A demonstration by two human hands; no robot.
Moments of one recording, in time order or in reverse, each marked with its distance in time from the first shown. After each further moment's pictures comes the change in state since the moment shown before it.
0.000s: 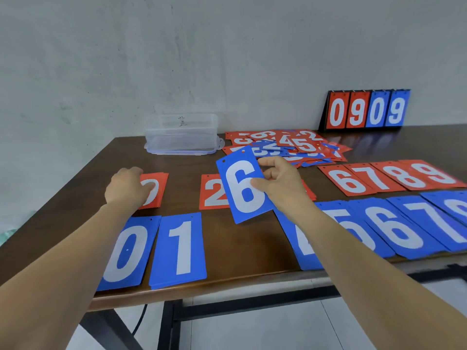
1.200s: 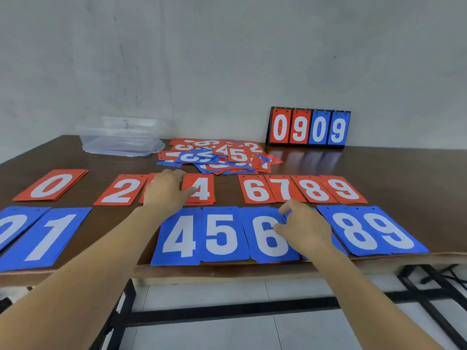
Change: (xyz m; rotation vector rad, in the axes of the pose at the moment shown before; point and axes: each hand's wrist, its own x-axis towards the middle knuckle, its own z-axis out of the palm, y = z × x) left_hand -0.144 0.274 0.052 -0.128 -0.043 0.225; right_hand -0.045 0.089 -0.263 -0.932 0.076 0.073
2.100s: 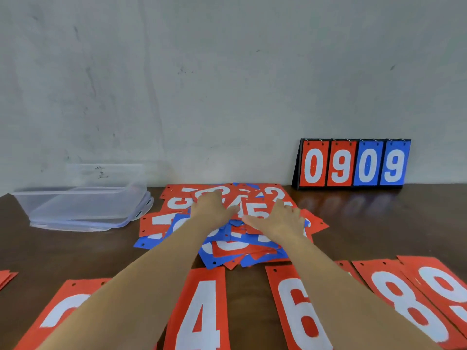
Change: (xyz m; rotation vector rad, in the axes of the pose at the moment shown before) left_hand 0.263 0.041 0.096 -0.059 -0.234 -0.029; right_hand 0.313 -0.087 0.088 0.005 -0.128 0.134
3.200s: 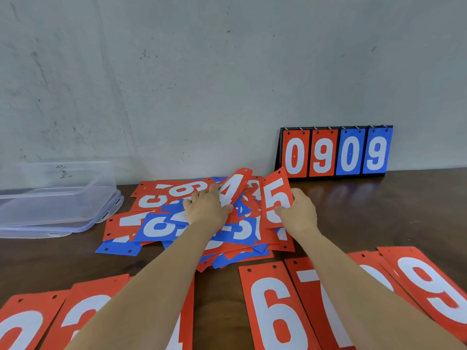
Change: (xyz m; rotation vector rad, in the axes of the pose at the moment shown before) left_hand 0.018 0.041 0.047 0.180 0.121 -0.011; right_hand 0.025 0.074 -0.019 0.494 0.246 0.008
